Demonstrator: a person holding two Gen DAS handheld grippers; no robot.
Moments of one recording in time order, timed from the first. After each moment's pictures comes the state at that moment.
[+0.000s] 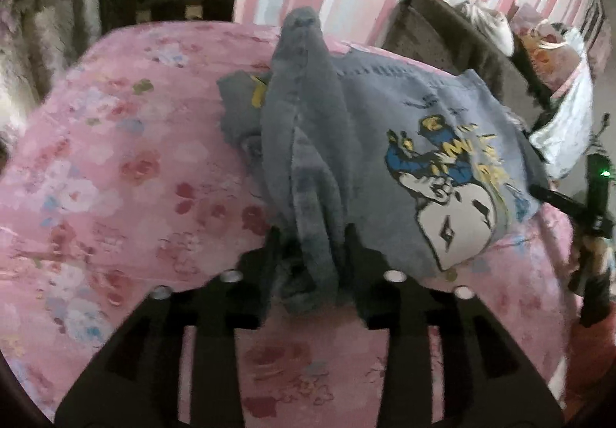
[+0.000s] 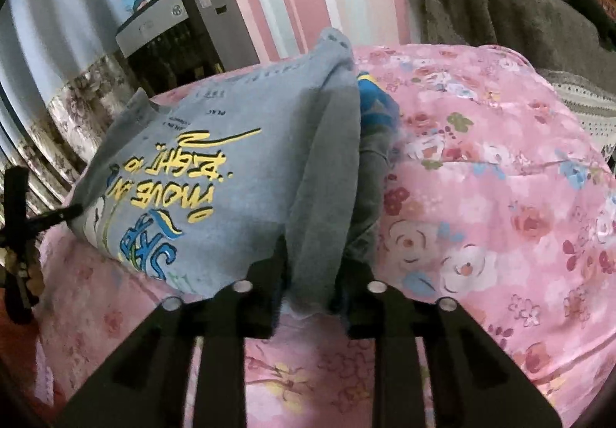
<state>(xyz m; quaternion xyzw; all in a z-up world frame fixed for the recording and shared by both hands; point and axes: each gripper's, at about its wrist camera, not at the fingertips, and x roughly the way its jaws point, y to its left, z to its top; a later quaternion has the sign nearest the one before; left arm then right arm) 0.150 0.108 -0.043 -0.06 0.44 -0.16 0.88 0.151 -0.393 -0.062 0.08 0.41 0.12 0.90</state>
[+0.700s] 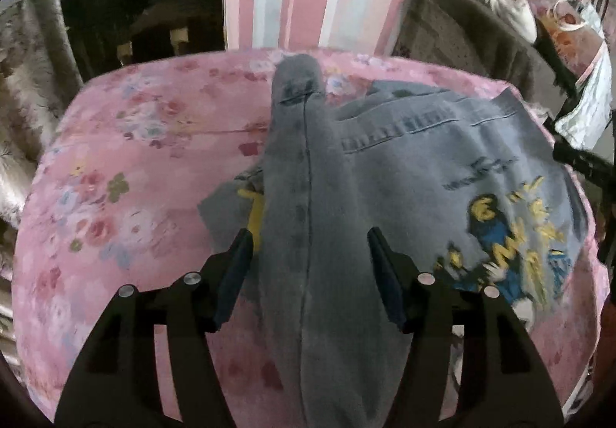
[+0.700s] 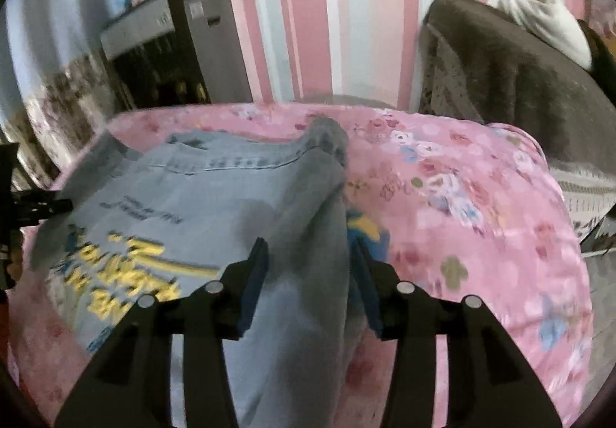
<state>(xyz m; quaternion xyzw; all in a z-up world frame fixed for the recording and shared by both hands) 0.271 0.078 -0.031 0.00 0.47 -0.15 0.87 0.280 -0.380 -0.023 0.00 0.41 0.10 0.91</state>
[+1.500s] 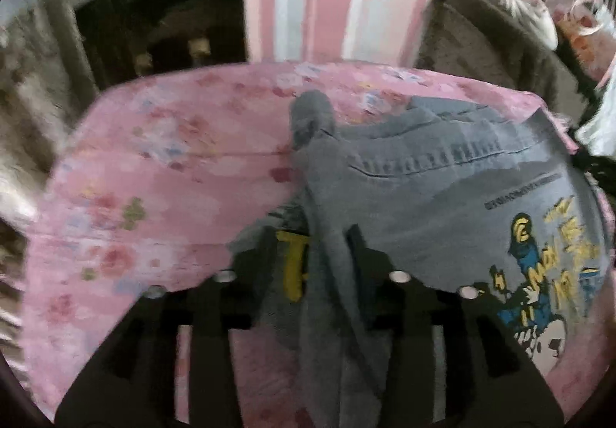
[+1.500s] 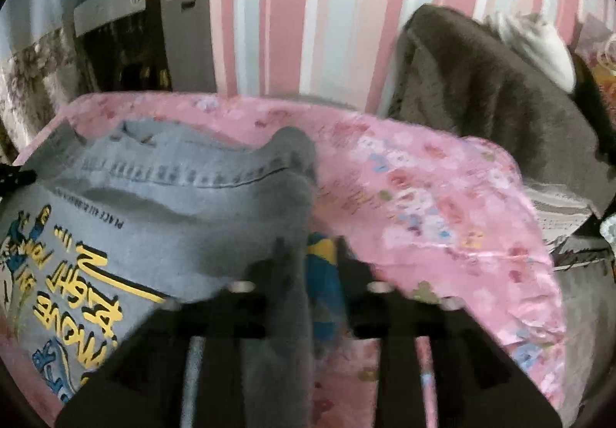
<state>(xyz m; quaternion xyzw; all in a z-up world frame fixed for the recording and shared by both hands) 0.289 0.084 -0.032 0.02 0.43 -0.10 0.90 0.263 -0.382 -0.023 -0.04 0.37 0.05 0.93</state>
